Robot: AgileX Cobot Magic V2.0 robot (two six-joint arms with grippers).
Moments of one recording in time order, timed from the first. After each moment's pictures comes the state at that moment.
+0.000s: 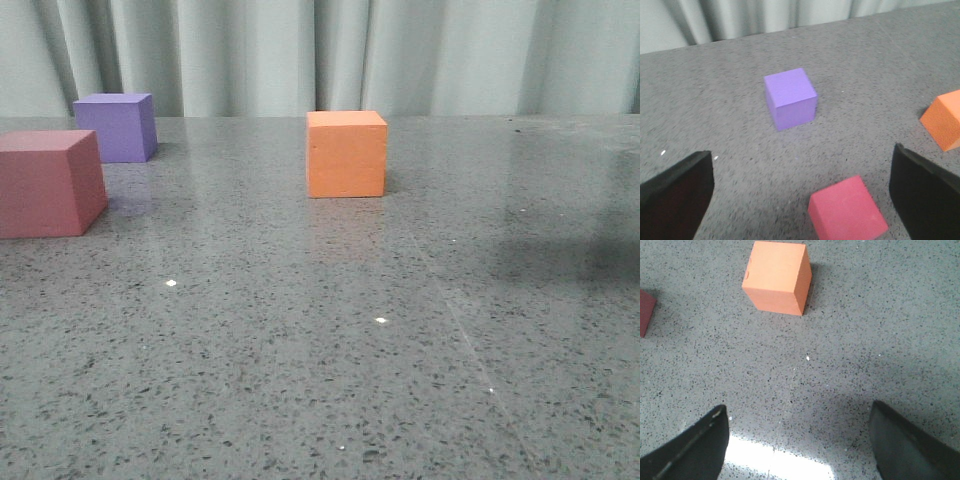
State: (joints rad) left arm 0.02 1.13 -1.15 -0.47 0.73 0.47; right arm 0.58 1.16 -1.19 -0.06 0.93 0.45
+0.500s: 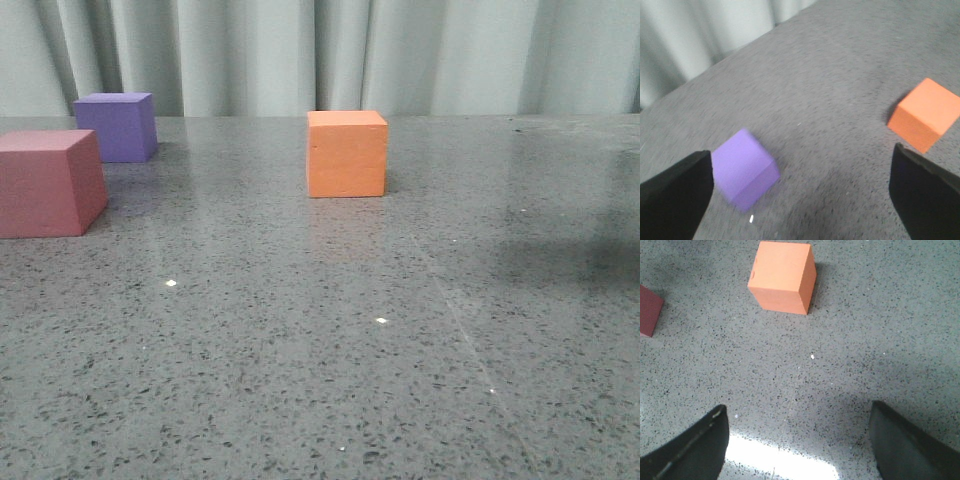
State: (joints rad) left arm -0.10 1.55 -1.61 -0.58 0.94 0.82; right arm 0.58 1.15 -1.19 -0.05 0.93 0.45
